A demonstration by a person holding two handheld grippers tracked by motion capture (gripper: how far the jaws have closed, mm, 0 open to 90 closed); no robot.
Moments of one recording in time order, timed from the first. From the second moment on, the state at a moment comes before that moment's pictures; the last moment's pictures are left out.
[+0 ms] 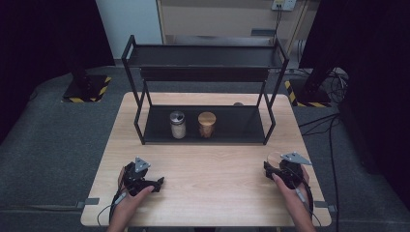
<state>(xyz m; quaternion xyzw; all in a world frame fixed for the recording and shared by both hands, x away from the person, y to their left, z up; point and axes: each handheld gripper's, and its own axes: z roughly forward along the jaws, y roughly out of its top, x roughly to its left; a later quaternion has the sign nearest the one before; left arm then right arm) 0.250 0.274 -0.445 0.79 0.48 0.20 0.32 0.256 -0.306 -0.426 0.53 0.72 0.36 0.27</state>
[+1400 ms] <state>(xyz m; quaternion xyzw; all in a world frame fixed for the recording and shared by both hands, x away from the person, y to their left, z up) 0.250 0.274 -0.445 0.79 0.48 0.20 0.32 0.262 -0.268 -0.394 0.48 0.75 0.38 0.25</state>
